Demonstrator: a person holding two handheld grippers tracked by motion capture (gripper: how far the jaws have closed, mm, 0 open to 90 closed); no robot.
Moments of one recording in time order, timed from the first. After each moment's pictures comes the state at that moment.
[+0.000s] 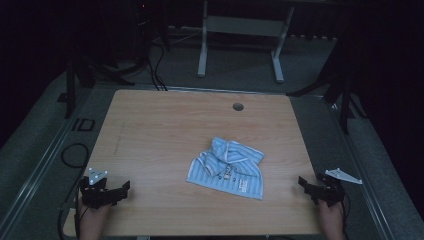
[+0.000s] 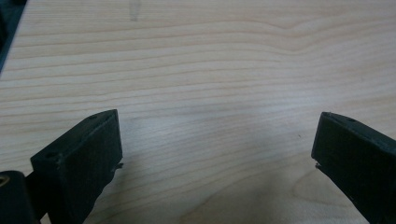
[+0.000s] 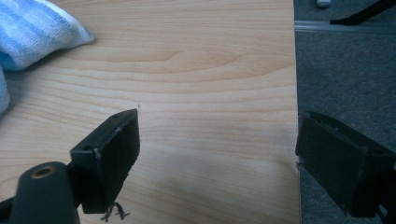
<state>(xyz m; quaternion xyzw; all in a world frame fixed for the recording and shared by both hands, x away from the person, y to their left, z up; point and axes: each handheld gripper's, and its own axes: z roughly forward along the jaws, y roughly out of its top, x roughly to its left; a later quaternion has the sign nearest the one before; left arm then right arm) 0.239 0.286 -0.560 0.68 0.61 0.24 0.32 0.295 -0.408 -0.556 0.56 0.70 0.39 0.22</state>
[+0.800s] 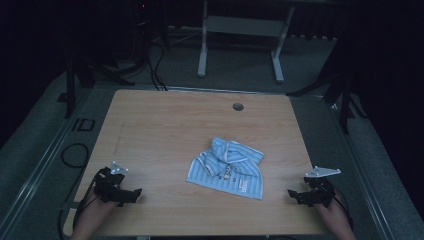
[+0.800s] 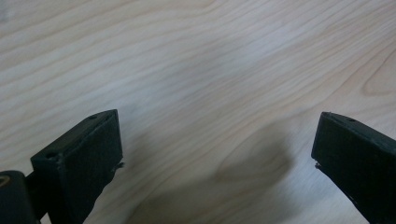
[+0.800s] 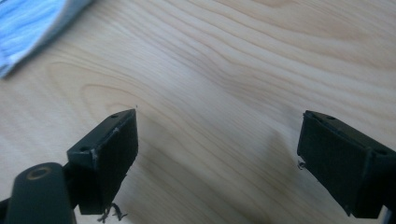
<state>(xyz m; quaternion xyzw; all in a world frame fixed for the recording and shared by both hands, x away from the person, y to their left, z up) 0.264 0.251 -0.541 0.81 0.52 0.14 0.24 0.298 -0.374 -0.540 0.43 0.84 0.29 0.14</state>
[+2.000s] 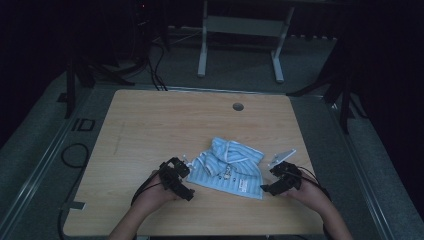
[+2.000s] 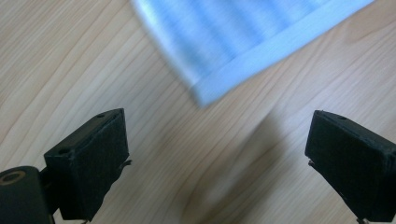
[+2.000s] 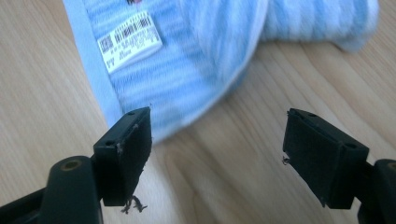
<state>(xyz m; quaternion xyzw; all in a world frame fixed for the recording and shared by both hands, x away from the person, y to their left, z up) 0.304 0.081 -0.518 0.91 0.36 0.09 0.18 0.336 -0.272 -0.511 0.28 0.93 0.22 0.07</state>
